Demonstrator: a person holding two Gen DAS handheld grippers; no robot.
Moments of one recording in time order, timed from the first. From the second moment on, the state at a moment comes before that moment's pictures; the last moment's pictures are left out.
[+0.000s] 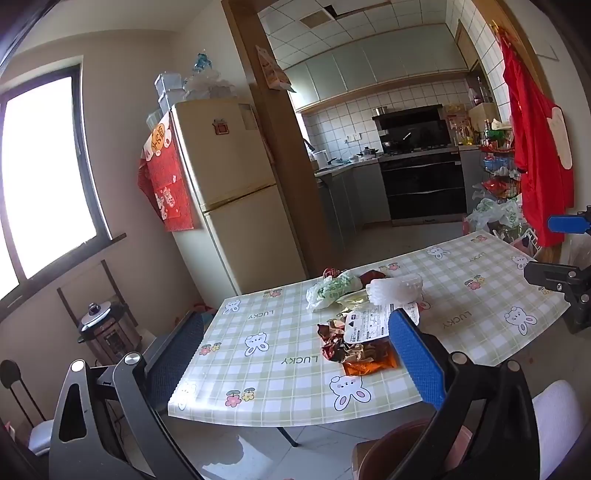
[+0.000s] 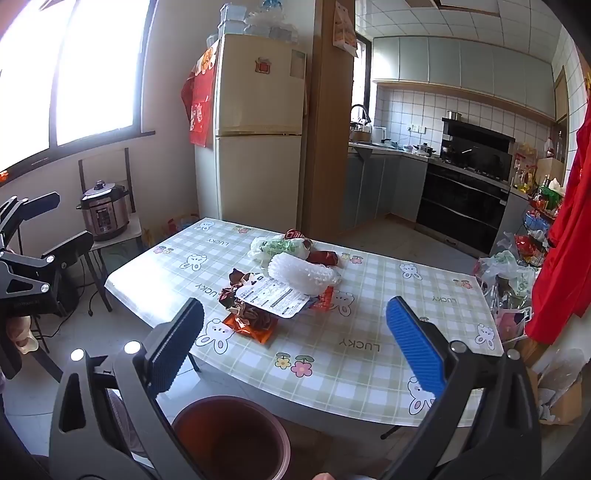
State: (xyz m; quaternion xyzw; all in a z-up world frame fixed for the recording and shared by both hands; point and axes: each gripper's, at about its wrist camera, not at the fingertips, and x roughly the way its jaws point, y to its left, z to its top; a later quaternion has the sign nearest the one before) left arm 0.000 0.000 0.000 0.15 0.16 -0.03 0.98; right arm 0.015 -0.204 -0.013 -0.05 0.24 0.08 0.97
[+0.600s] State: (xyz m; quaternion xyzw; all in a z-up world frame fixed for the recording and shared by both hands) left arm 0.000 0.001 0.003 0.16 0.16 -0.02 0.97; right arm 0.015 -0.204 -0.011 -0.05 0.24 0.08 0.97
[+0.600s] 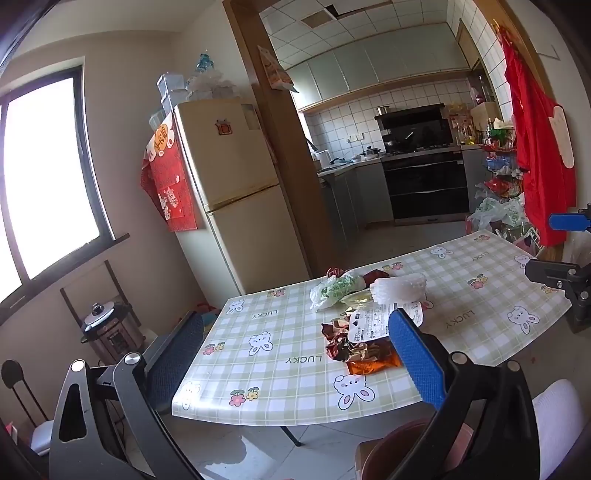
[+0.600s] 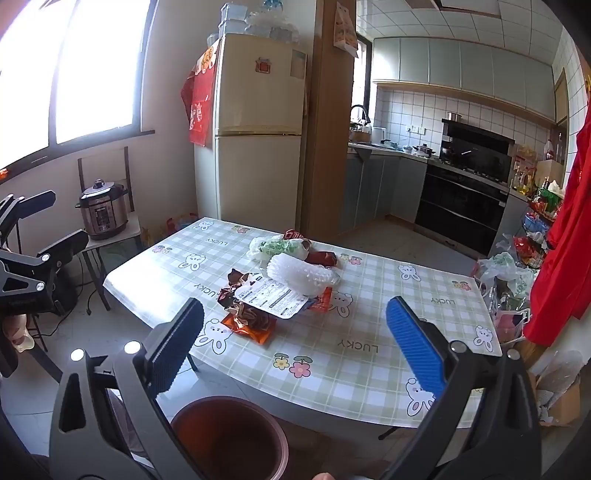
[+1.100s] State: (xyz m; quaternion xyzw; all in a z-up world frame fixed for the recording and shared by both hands) left arm -0.002 -0.002 -0.002 0.16 0.16 -0.02 0.97; right arm 0.015 -0.201 -0.012 -0.05 0.24 0.08 0.97
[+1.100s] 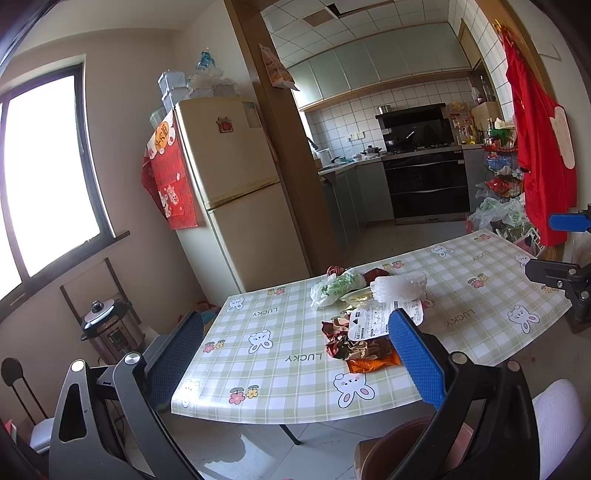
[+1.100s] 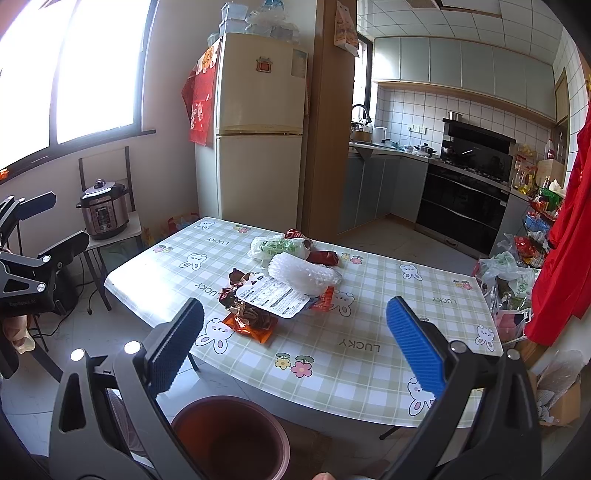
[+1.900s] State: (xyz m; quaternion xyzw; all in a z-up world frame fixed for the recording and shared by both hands) left arm -0.004 0.003 -0.002 0.15 0.16 -0.02 0.98; right arm 0.015 -0.198 -0.016 -0.05 0.24 0.09 0.97
